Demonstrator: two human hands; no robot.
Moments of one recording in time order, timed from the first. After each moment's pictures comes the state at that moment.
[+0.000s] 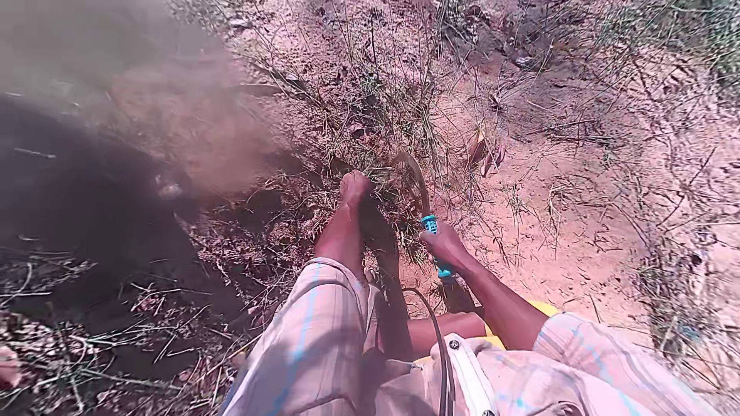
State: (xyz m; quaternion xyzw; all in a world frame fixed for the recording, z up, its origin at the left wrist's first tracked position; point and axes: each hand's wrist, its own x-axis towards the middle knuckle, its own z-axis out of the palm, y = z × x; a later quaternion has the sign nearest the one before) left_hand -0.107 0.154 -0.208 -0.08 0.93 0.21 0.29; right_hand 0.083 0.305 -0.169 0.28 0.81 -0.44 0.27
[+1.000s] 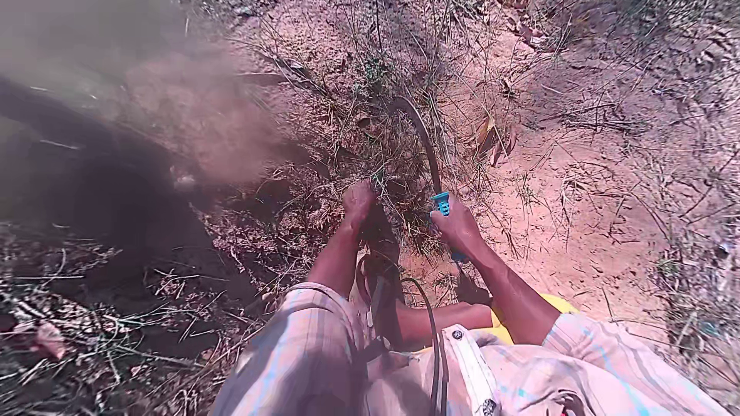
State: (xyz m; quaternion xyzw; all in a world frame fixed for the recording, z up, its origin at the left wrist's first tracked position) left_hand -0.065 0.132 -0.229 0.00 0.96 0.07 0.28; right_hand 0.078 0.311 -0.139 0.24 0.85 -0.43 0.21
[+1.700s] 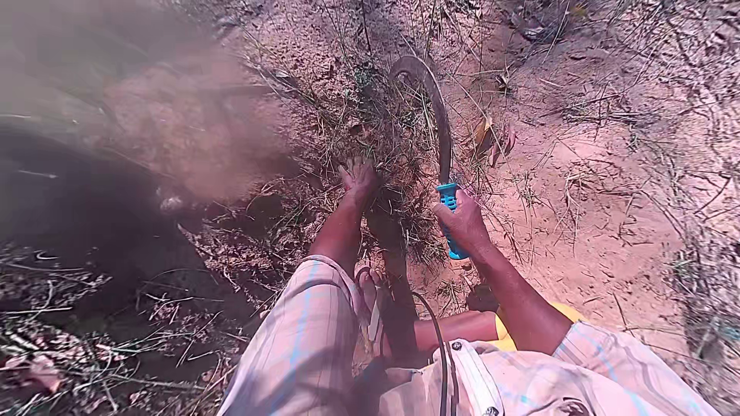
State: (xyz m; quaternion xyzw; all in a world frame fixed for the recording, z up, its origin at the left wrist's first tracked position) left_hand -0.125 0.161 -0.233 0.09 0.97 0.08 0.21; right_hand 0.069 0.322 -0.139 0.26 0.79 -0.55 0.09
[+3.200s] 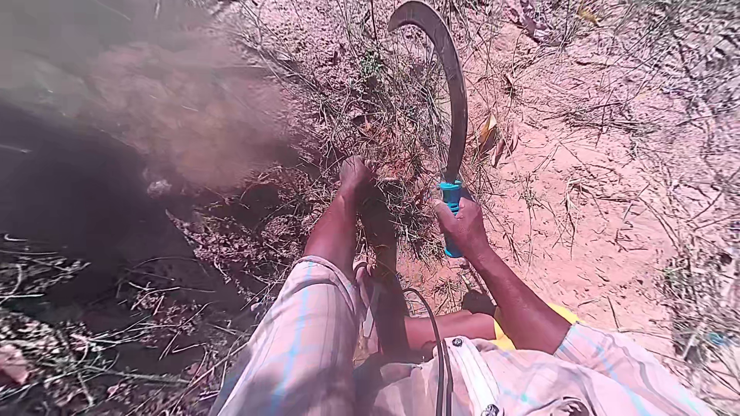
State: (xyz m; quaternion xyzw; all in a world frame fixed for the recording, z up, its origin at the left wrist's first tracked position) left_hand -0.128 0.143 -0.230 0.00 0.94 0.22 0.26; right_hand 0.077 0.311 -0.144 0.23 0.83 -0.51 0.04
